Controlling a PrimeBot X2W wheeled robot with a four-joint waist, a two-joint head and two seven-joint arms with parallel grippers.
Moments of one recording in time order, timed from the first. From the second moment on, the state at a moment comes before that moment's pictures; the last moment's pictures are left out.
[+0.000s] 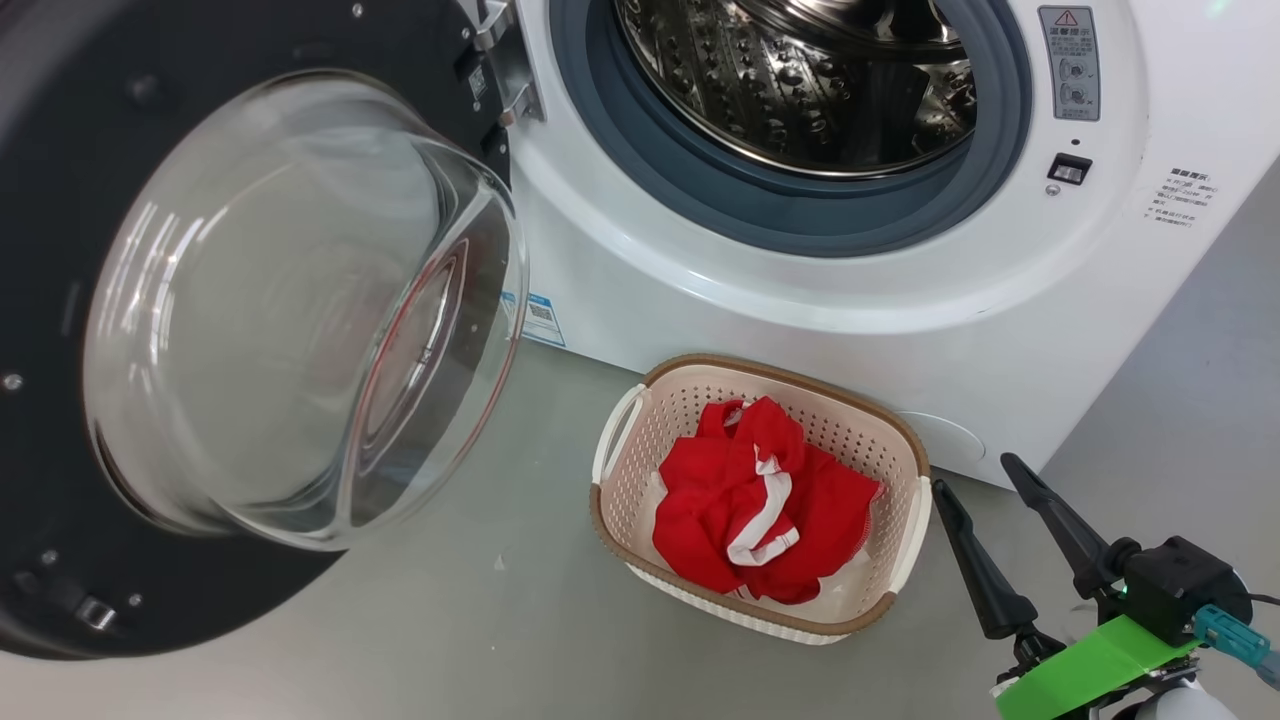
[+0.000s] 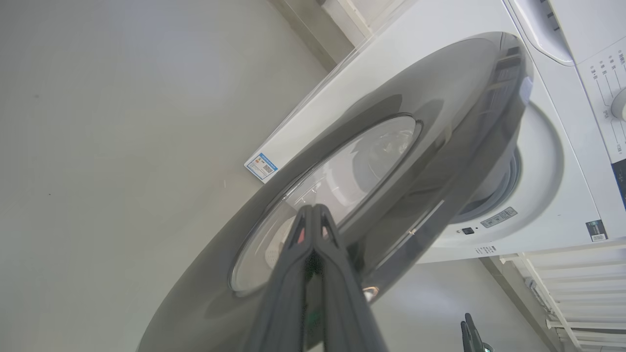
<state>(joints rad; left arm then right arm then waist) -0.71 0.62 0.40 0.56 -1.23 -0.11 1.14 -0.04 -0.26 0.21 0.16 0.43 0.13 -0.26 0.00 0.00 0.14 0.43</state>
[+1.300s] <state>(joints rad) -0.57 0.52 -0.05 -0.05 -1.42 -0.12 1.16 -0.02 -0.21 0.14 0.16 0.43 0.13 -0.26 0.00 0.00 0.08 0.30</state>
